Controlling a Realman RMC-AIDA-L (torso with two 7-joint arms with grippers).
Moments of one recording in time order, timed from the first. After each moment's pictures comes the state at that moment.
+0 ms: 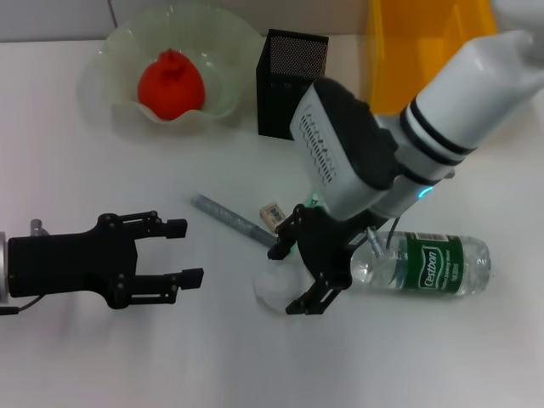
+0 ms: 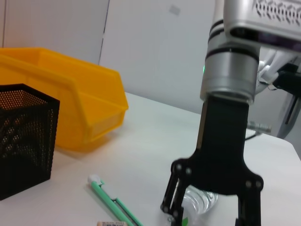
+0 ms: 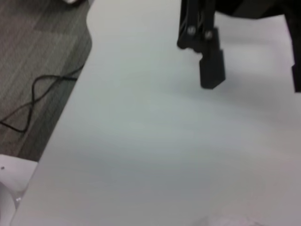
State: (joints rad) left arm -0.39 -1.95 1.03 0.55 1.75 1.62 -1.20; right arm 0.93 2.09 -1.61 -0.74 -2.15 -1.37 1.61
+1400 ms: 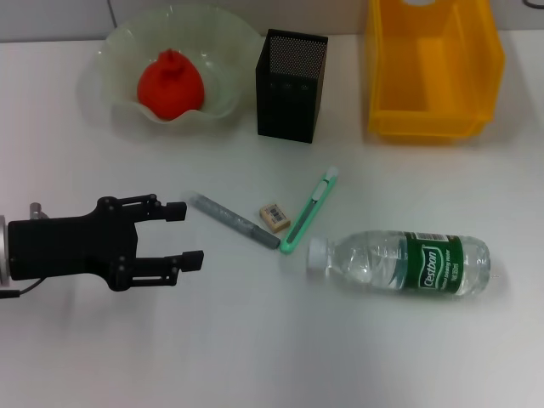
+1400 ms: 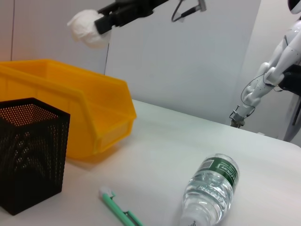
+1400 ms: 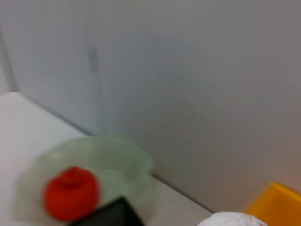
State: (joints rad) left arm -0.41 -1.95 0.99 0.55 1.76 1.61 -1.20; right arm 0.85 2.00 -0.74 -1.03 -2.37 -1.32 2.06
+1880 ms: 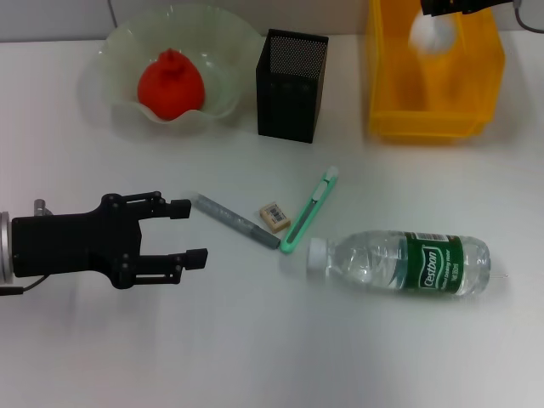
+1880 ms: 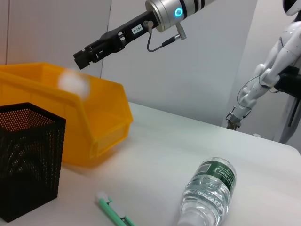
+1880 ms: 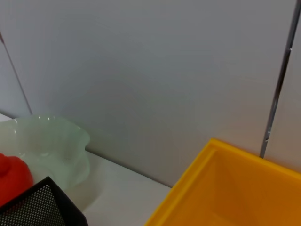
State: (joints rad) left arm -0.42 -1.95 0.99 0.55 1.76 1.62 -1.20; right arm 0.88 1.97 -0.75 -0.80 -2.45 -1.06 2.11
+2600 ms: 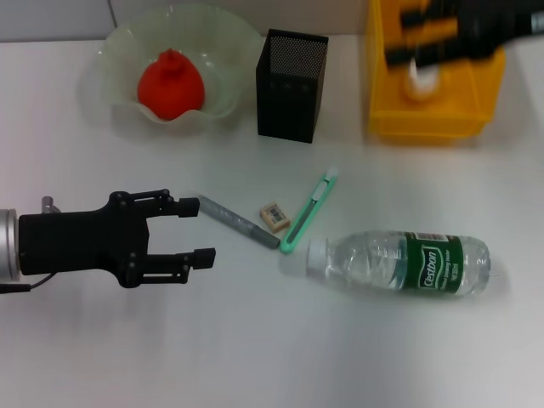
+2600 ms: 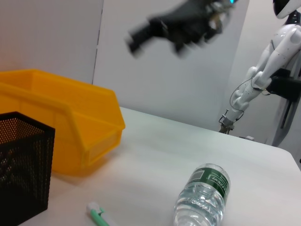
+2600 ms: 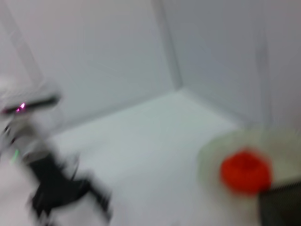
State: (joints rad) left arm -0.43 -1.96 0.99 0.55 1.76 1.63 -1.20; right arm 0.79 1.90 -0.75 -0.89 -2.07 -1.72 1.82
